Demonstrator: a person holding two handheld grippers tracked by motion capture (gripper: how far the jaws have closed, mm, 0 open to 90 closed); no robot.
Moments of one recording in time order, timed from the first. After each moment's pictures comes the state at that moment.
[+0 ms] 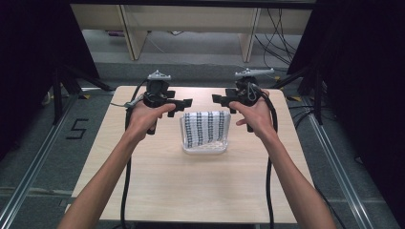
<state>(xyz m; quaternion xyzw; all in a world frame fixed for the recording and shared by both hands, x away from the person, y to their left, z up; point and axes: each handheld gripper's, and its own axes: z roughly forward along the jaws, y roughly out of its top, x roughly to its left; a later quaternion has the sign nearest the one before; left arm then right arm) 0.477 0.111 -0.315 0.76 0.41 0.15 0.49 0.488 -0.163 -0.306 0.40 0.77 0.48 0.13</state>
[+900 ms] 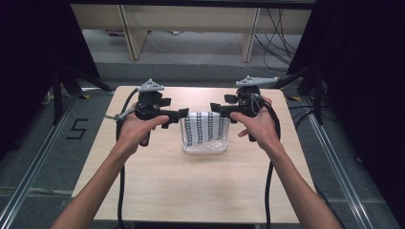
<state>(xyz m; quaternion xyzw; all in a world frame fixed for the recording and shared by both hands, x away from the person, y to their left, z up) 0.434 0.122 -0.313 0.76 0.39 0.16 0.50 0.452 -0.163 -0.303 0.37 0.77 0.50 0.13</state>
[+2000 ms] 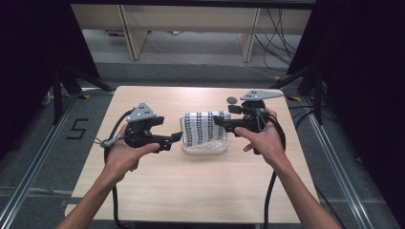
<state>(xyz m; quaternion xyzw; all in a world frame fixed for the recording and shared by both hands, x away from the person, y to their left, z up) 0.373 0.136 -0.330 0.78 0.35 0.17 0.50 0.420 -0.174 -0.316 0.35 0.78 0.50 0.14</state>
